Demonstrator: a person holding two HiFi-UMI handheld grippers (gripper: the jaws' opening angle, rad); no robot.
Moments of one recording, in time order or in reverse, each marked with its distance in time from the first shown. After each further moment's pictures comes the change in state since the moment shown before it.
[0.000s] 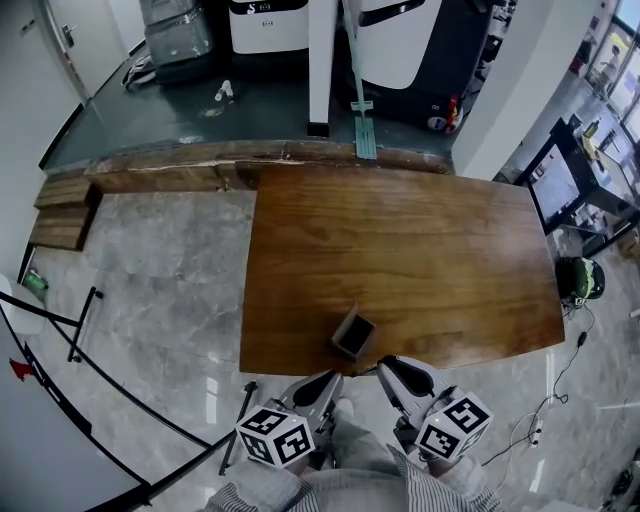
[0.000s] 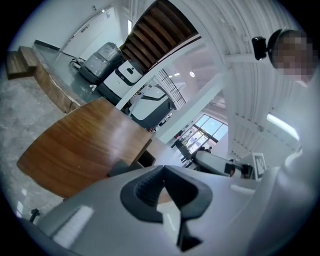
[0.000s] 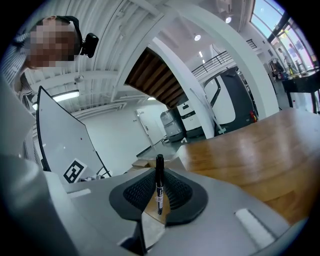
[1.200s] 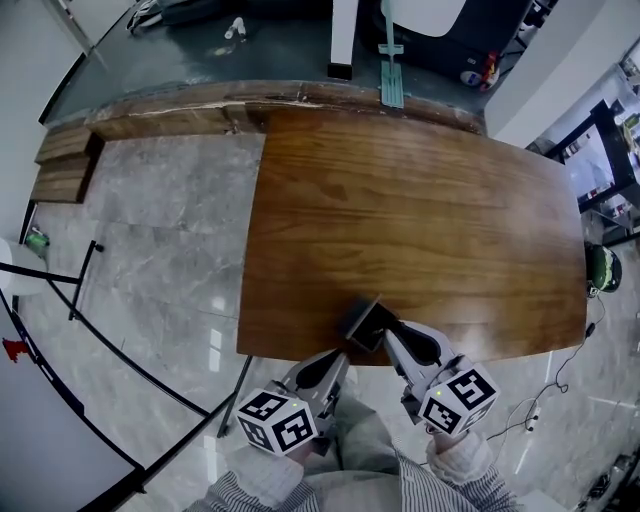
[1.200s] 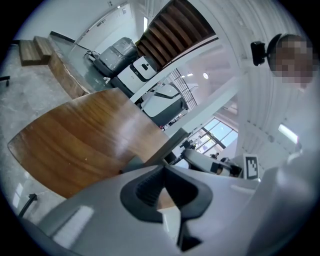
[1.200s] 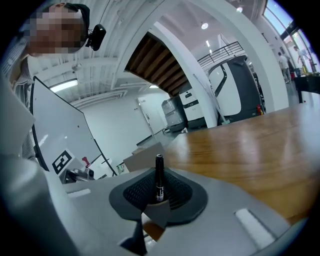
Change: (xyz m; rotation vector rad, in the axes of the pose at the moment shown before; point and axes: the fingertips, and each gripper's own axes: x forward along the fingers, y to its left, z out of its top) left arm 0.026 0.055 -0.010 -0.133 0.012 0.069; right arm 0.072 -0.049 -0.030 -0.057 0.137 0.018
